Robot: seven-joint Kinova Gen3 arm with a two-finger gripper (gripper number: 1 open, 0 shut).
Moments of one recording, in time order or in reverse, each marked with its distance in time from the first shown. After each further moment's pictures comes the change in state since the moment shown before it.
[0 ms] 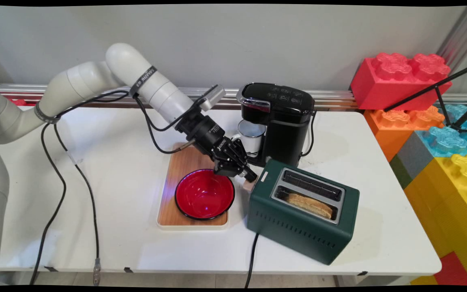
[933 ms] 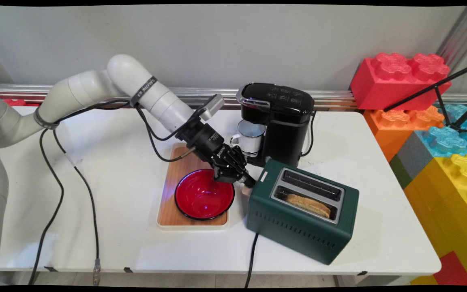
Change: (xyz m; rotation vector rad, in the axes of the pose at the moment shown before) arm -0.020 0.001 0.012 0.013 -0.008 -0.014
